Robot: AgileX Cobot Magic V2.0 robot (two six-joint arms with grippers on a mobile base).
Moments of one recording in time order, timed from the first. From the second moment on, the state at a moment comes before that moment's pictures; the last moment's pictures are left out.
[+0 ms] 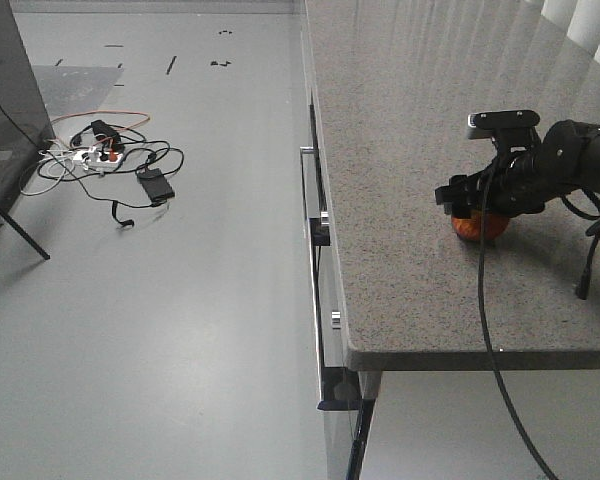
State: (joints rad) left arm 0.07 -0.01 0.02 -0.10 0.03 0.07; right arm 0.01 2.03 -1.52 0.14 0.49 -0.16
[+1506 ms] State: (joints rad) left arm 0.07 -0.01 0.02 -0.10 0.03 0.07; right arm 0.01 0.89 -1.19 0.21 0.73 -0.20
